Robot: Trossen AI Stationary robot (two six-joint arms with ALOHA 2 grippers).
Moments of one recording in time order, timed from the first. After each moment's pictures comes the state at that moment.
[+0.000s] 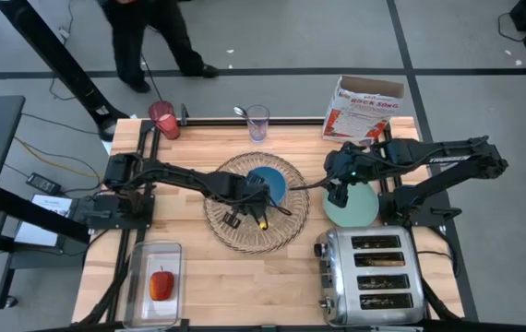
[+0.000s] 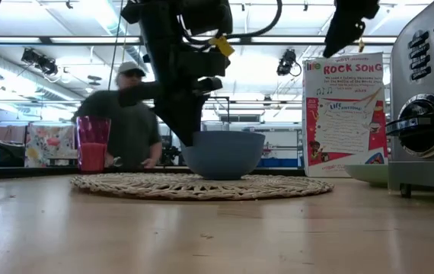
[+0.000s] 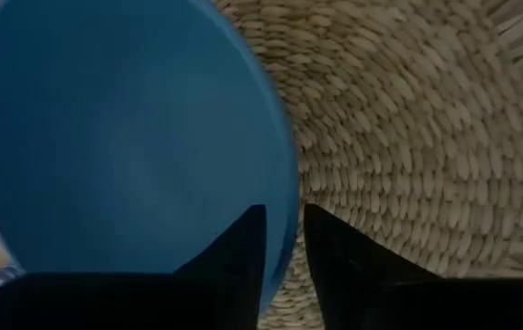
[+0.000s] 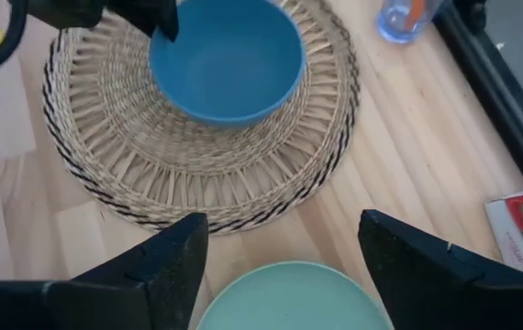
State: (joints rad) left arm -0.06 1.85 1.33 -0.70 -0.24 0.56; right arm 0.07 1.14 1.18 -1.02 0.28 0.33
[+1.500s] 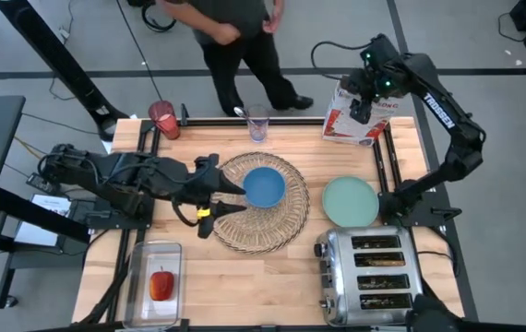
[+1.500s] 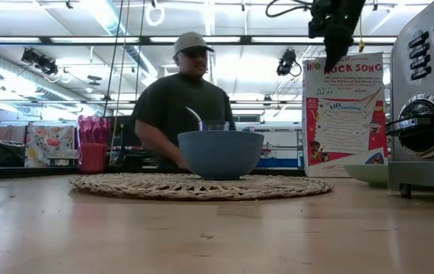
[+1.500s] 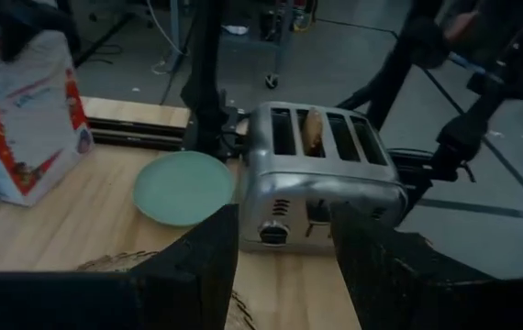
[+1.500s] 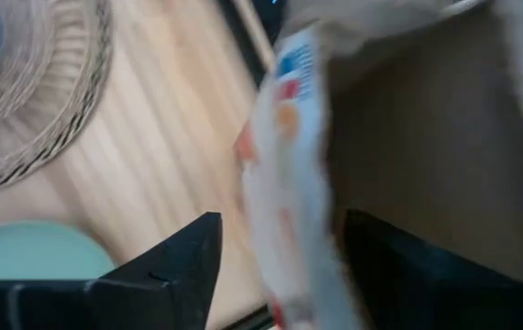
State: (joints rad) left arm -0.28 1.32 1.55 -0.55 -0.25 -0.24; right arm -0.96 1.44 1.70 -1.36 -0.07 -0.55
